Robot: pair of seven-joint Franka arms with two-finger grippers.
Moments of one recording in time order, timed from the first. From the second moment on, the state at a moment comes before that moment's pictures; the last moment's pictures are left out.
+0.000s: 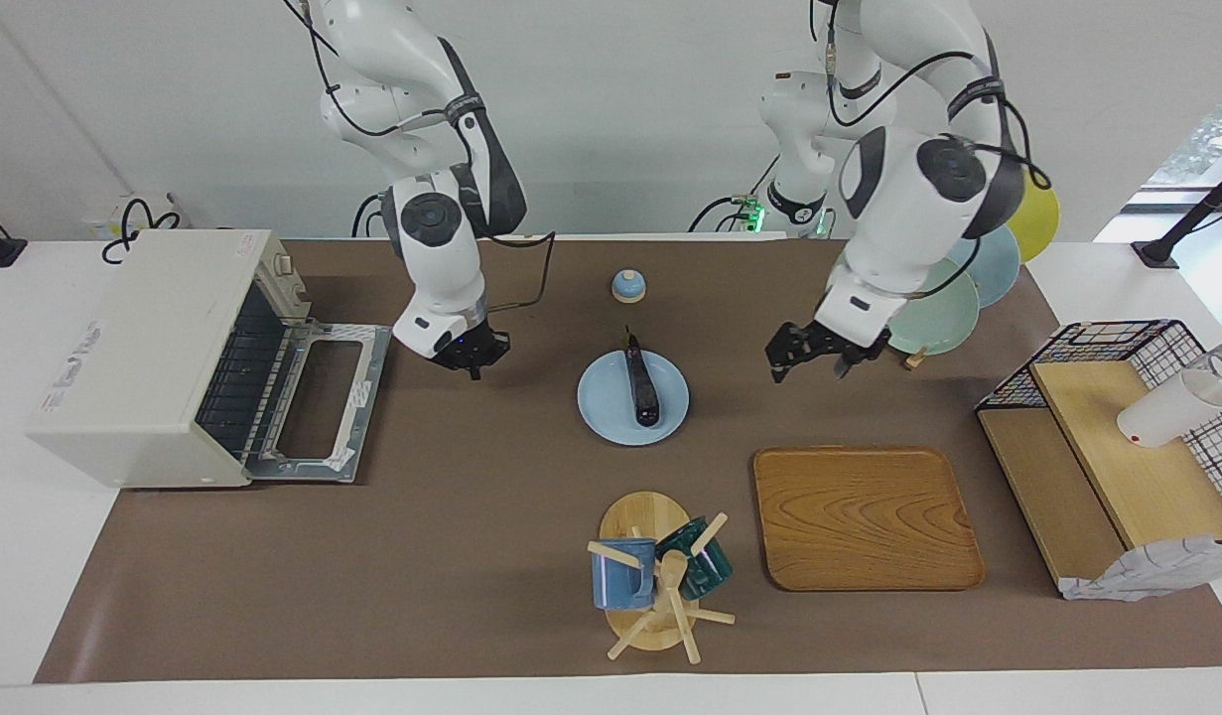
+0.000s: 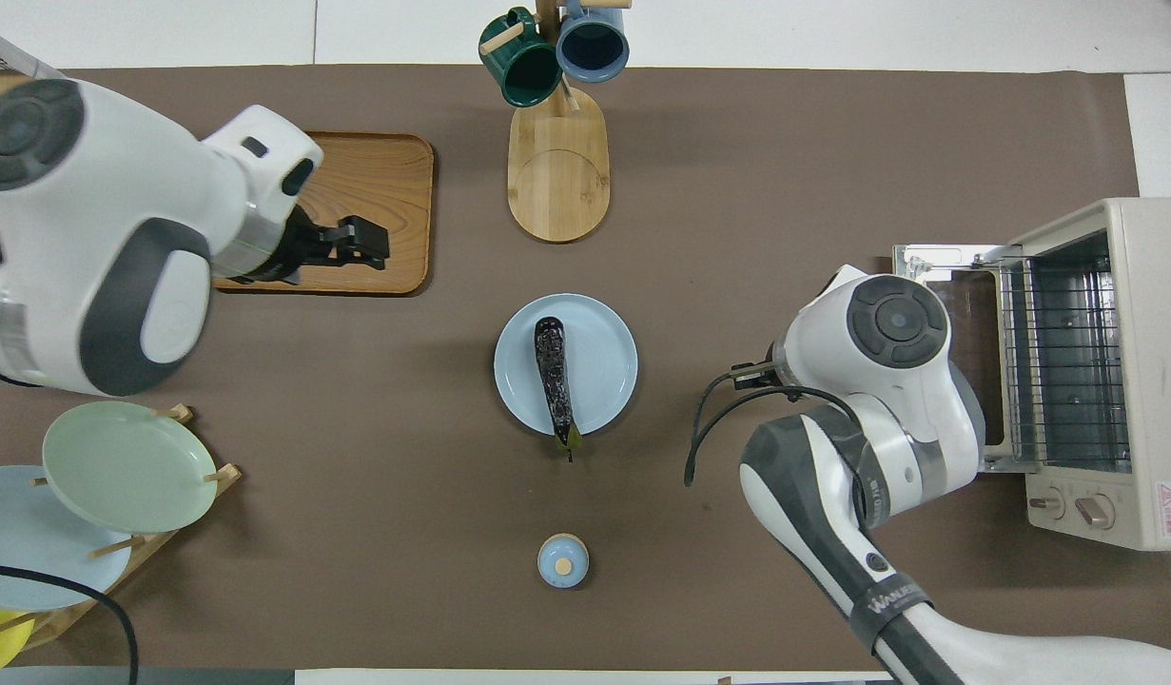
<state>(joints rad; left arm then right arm) -0.23 0.14 0.00 -1.71 -0.13 1.90 -0.22 0.43 0.09 -0.06 -2.15 0.00 2.21 0.24</state>
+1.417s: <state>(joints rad) -0.10 -0.01 -0.01 -1.59 -0.01 1.51 -0.06 0.90 0.51 -0.06 -1.69 -0.13 2.30 0.63</state>
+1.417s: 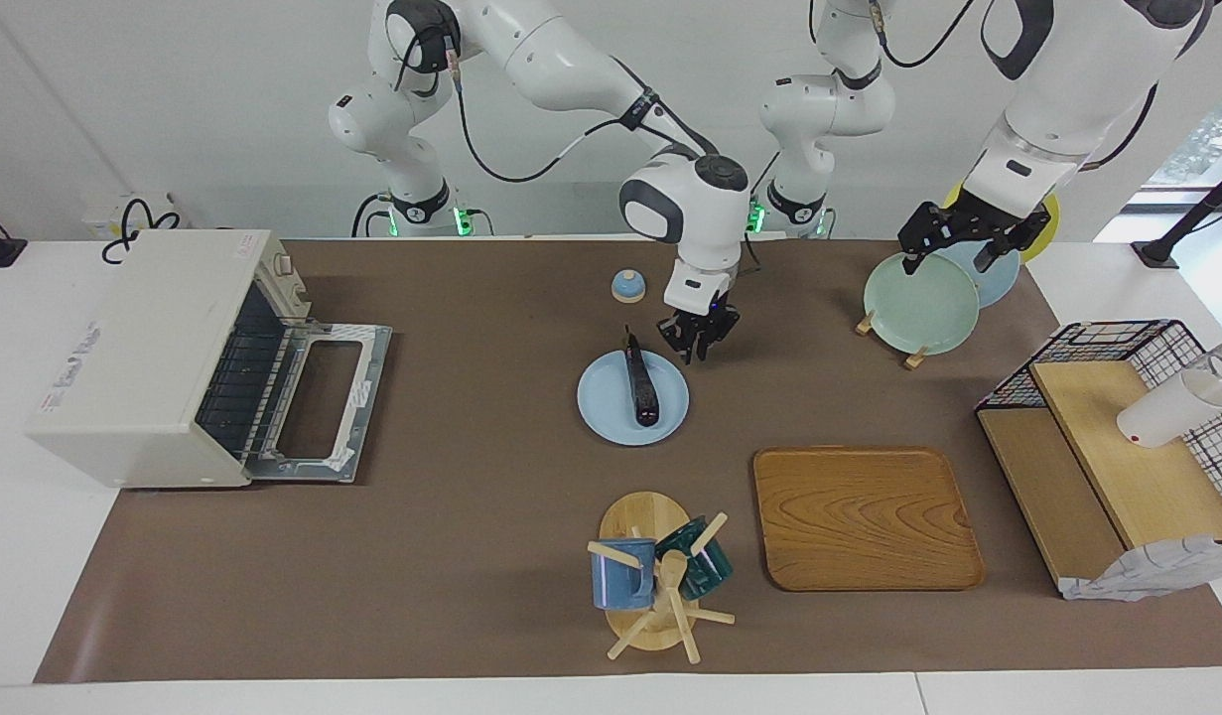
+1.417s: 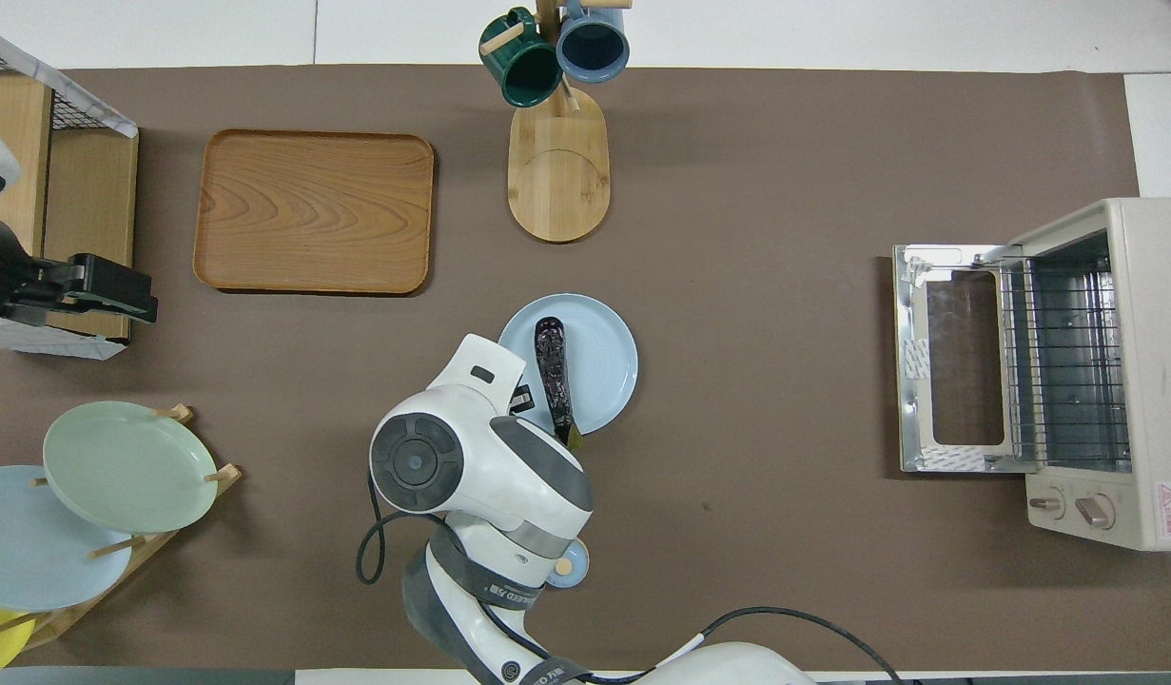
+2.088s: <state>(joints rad) -0.10 -0.02 -0.01 -1.65 -0.01 1.55 -0.06 0.90 0.47 -0.06 -1.84 -0.15 2.49 0.60</state>
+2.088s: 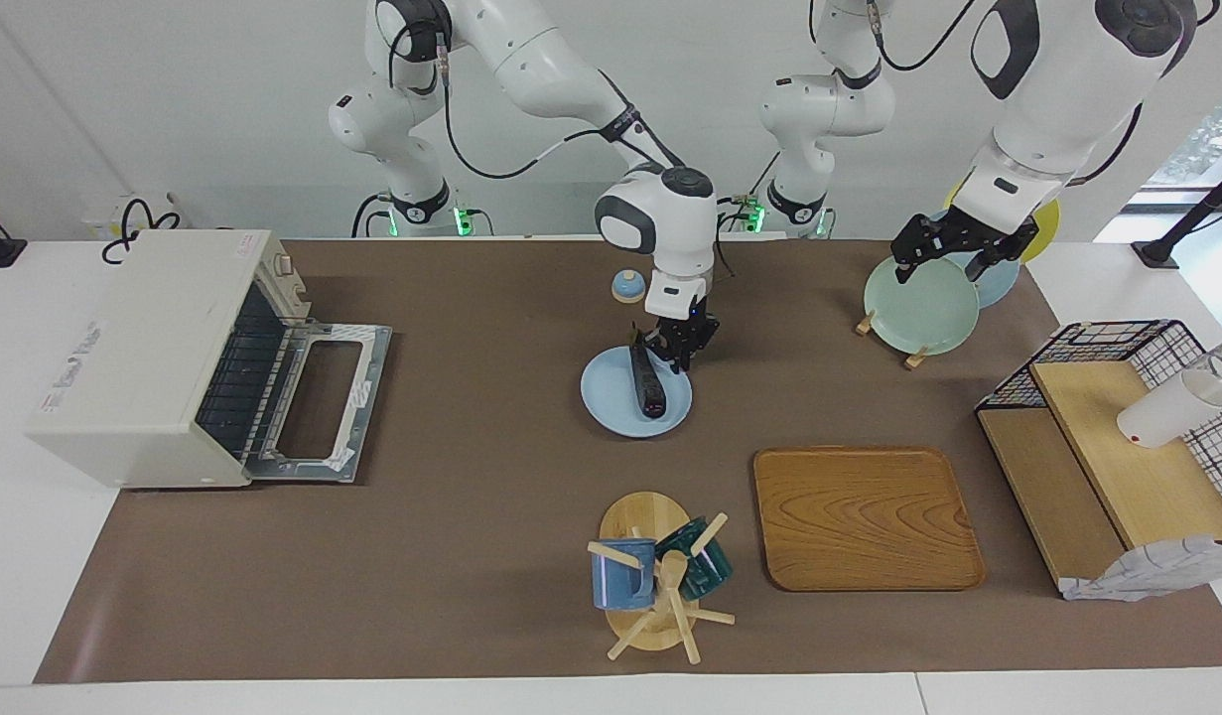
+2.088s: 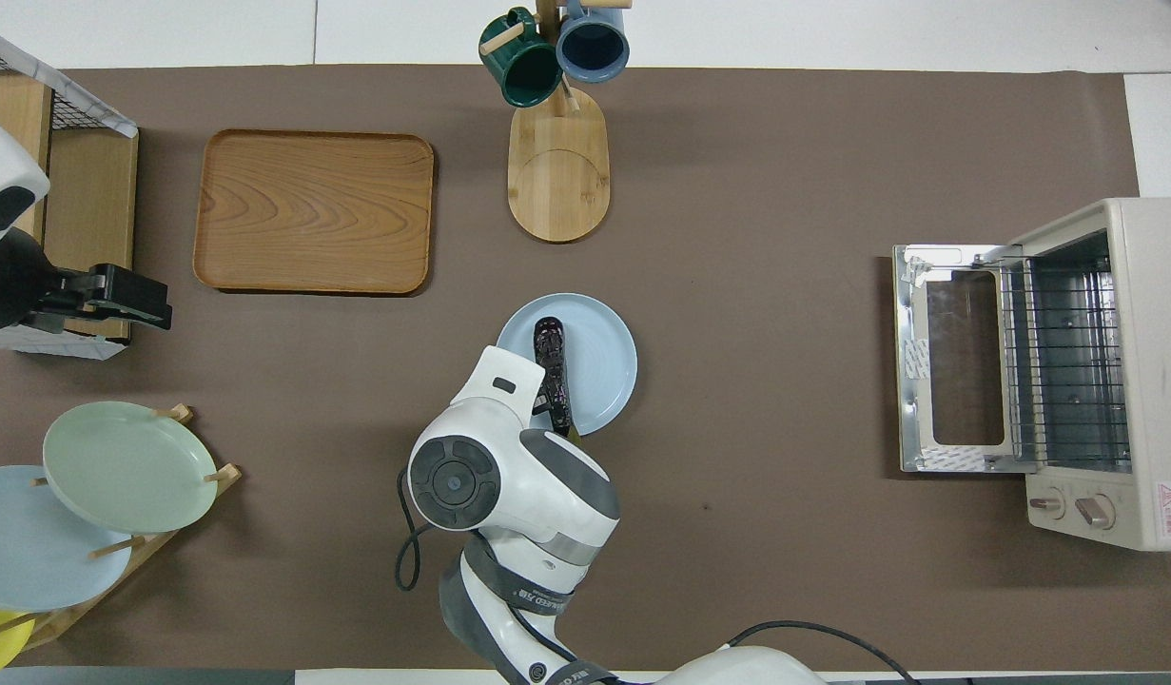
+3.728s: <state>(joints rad) -0.10 -0.03 -0.01 -1.65 -0.03 1.55 -0.06 0.37 -0.03 -0.08 -2.14 -0.30 2.04 0.18</state>
